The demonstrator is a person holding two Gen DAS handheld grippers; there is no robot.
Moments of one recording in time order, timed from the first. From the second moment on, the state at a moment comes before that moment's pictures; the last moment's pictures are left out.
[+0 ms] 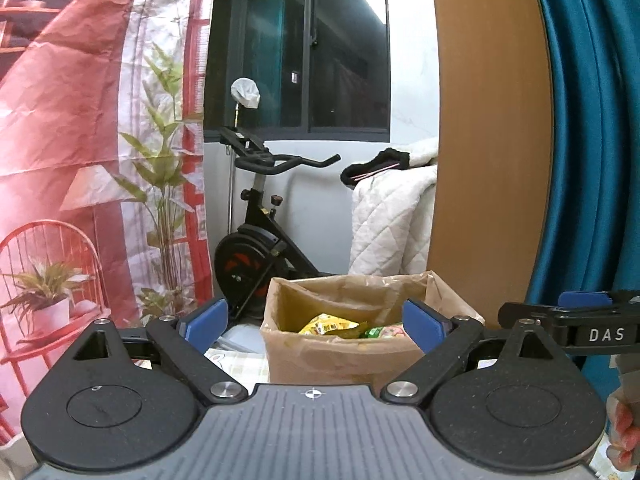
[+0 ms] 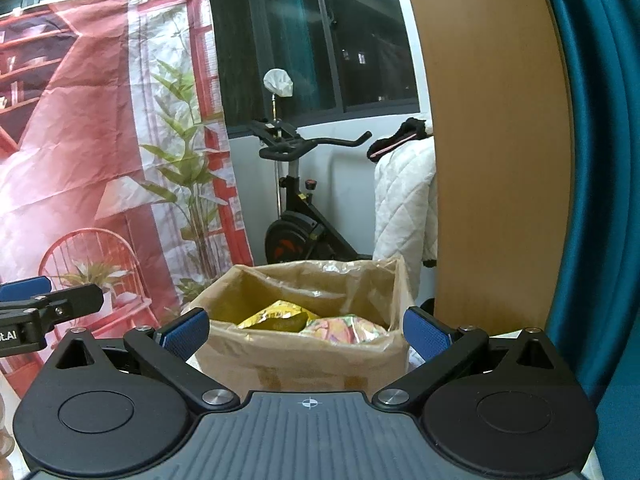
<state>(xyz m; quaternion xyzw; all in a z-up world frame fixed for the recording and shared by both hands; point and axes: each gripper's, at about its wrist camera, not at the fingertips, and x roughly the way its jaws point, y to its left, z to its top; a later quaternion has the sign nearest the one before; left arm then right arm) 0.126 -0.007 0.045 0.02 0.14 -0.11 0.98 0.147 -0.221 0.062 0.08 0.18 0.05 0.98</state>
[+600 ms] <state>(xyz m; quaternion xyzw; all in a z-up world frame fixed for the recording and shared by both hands) 0.104 -0.006 0.049 0.03 0.13 -0.09 0.99 0.126 -0.209 0.066 0.07 0.18 0.05 0.98</state>
